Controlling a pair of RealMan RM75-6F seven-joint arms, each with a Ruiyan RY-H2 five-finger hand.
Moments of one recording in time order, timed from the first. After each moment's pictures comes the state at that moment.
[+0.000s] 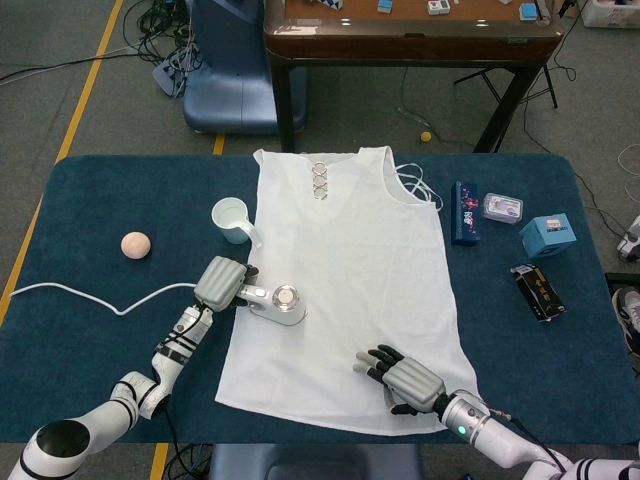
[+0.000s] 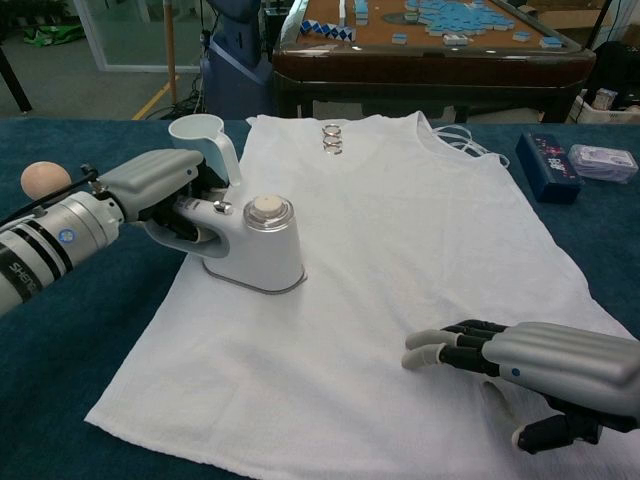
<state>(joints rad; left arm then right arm) -0.78 -1.94 -0.11 -0.62 1.50 1.13 -0.32 0.54 -1.45 -0.18 -1.51 -1.67 0.92 0.06</state>
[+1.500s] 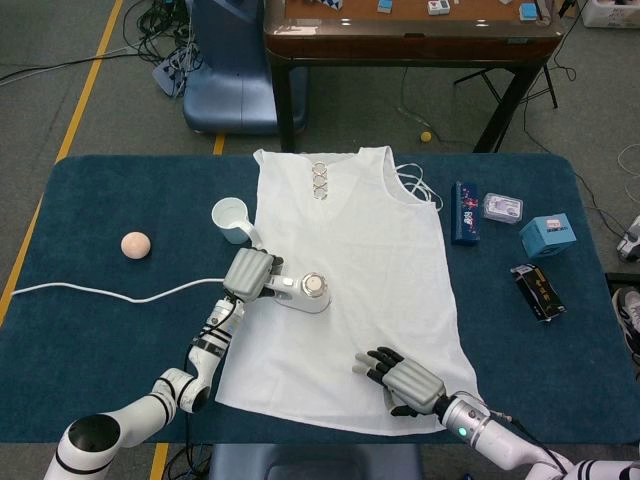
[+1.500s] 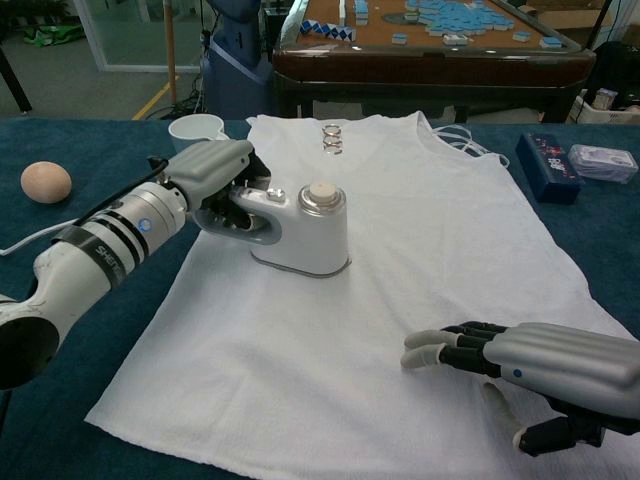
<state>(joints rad) -0.89 -2.06 -0.25 -0.62 1.37 1.04 -0.10 0.54 -1.45 -0.19 -1.52 -1.67 0.93 0.07</state>
